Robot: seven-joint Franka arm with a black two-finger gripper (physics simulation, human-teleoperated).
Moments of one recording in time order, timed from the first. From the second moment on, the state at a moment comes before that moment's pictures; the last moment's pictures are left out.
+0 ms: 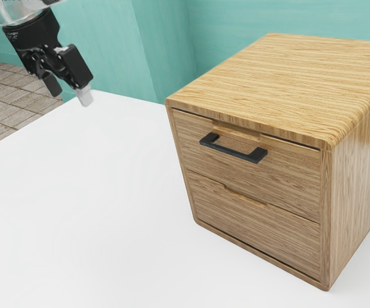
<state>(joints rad) 0.24 -0.07 -0.11 -1.19 0.00 1.31 0.14</state>
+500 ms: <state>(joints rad) 0.23 -0.05 -0.22 -1.30 0.09 1.30 0.41</state>
